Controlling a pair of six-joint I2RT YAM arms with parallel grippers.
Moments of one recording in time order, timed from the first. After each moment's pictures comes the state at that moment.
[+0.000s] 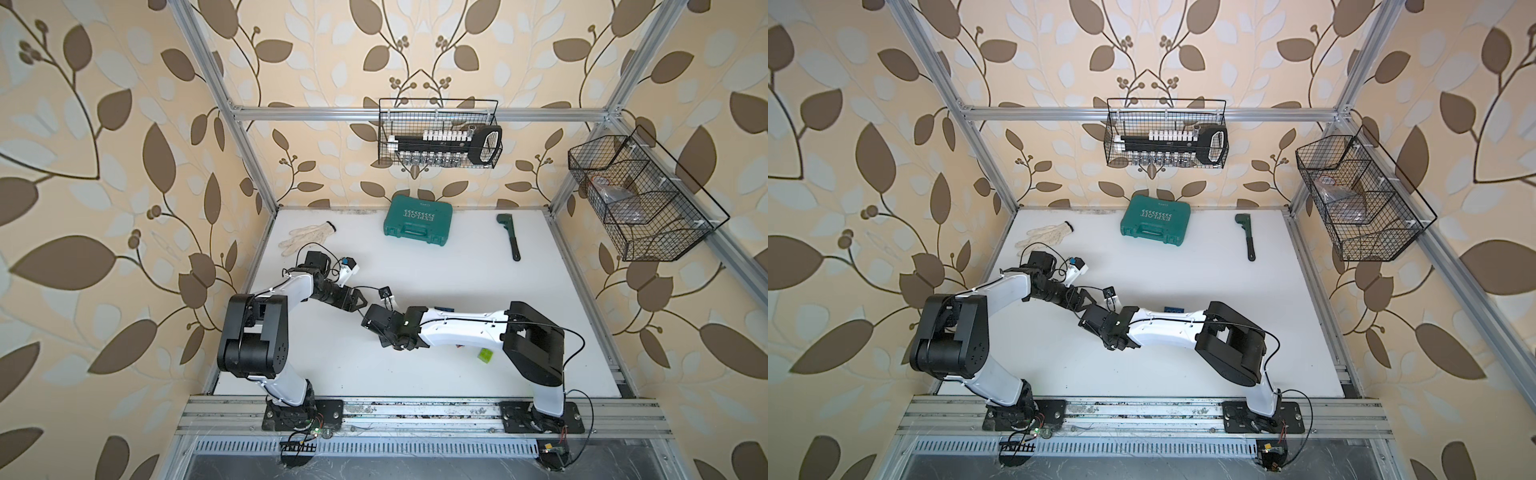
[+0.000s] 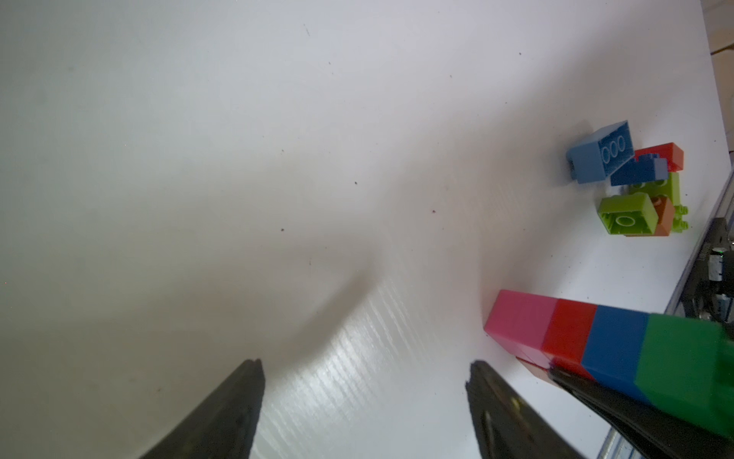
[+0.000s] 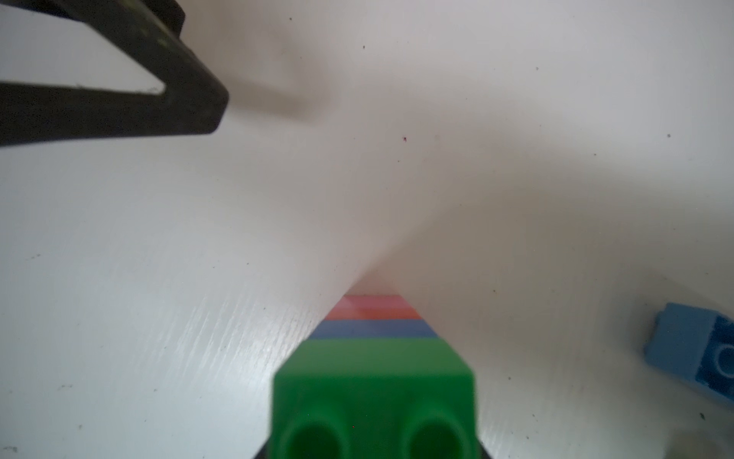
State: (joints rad) left arm -0.01 1.61 0.88 -0.53 0.63 0.31; right arm 1.16 1.98 1.36 -0.58 0.44 0.78
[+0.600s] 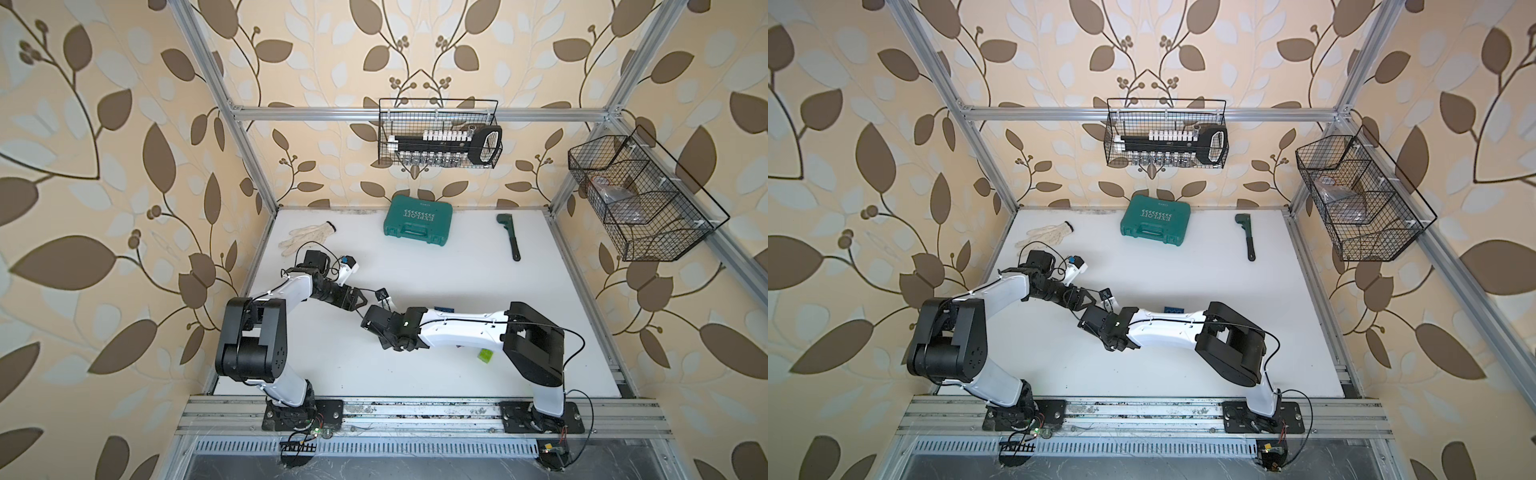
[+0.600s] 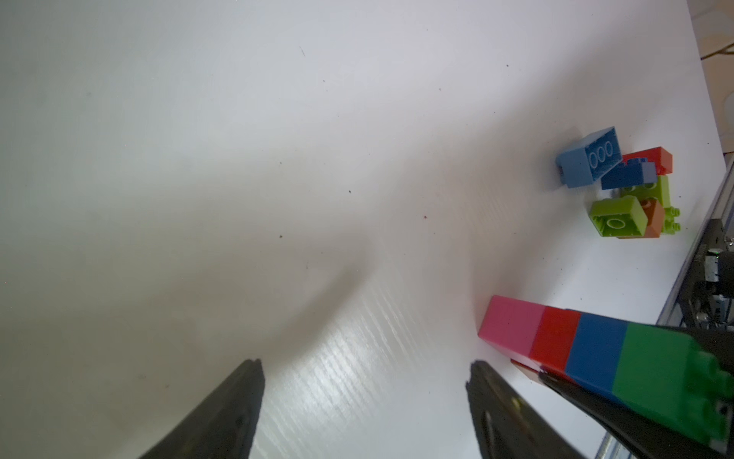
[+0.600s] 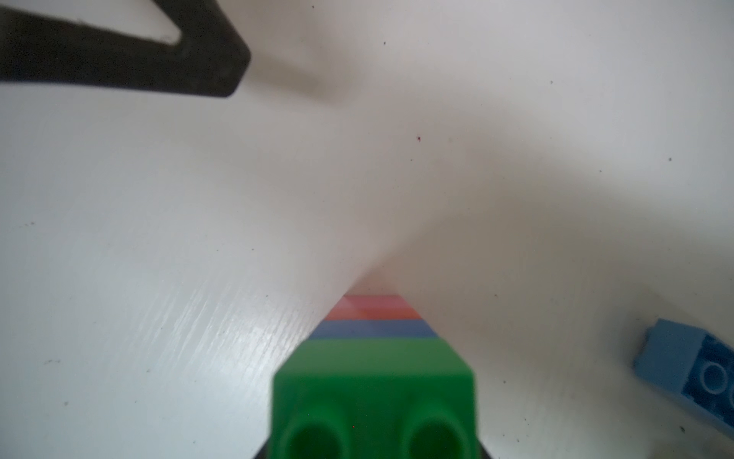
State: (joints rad) left arm -0.01 1.58 0.88 -0.53 0.63 0.31; right arm 1.15 1.97 1.36 -0.58 0.42 0.68
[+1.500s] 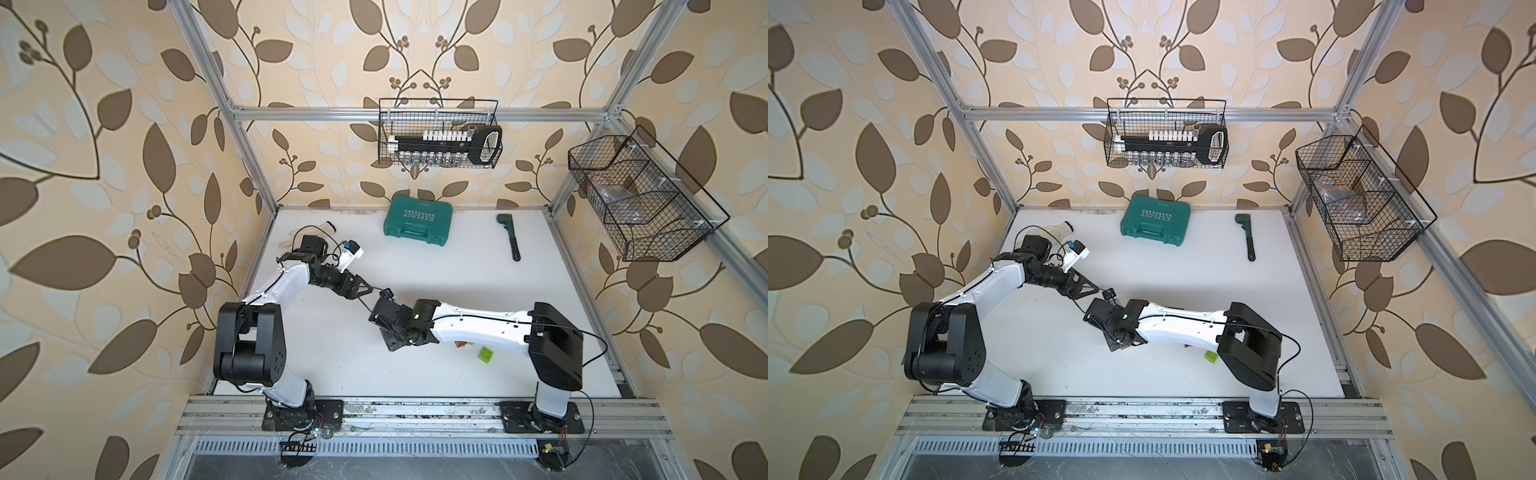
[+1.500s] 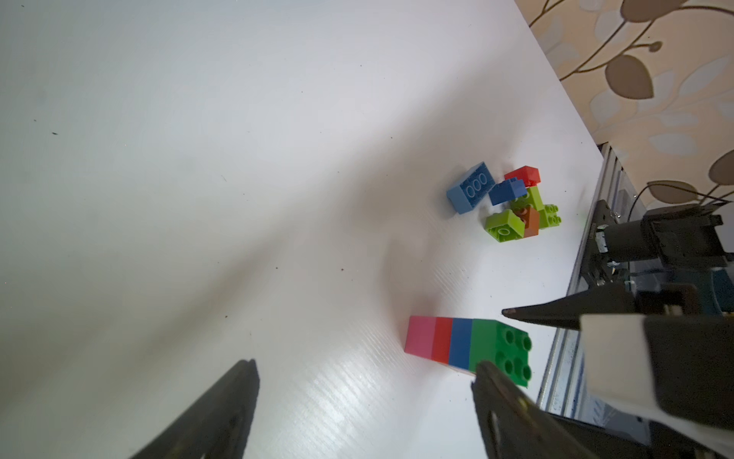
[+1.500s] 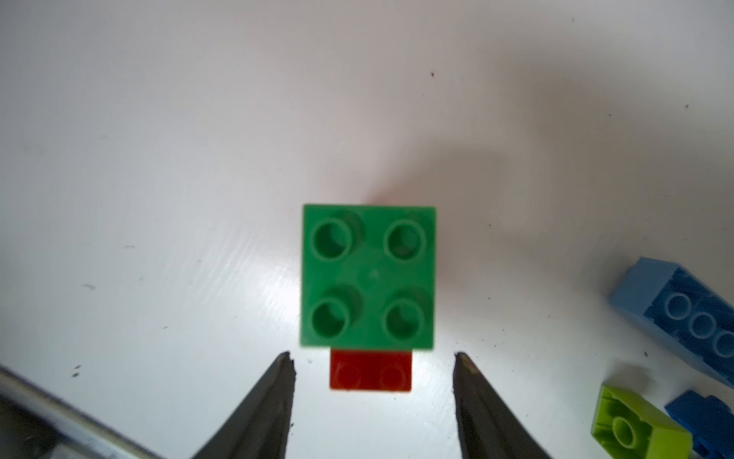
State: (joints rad) left arm -0.04 1.56 1.08 -0.74 0.82 0.44; right arm 1.14 1.80 1.34 -0.73 0.24 0.67
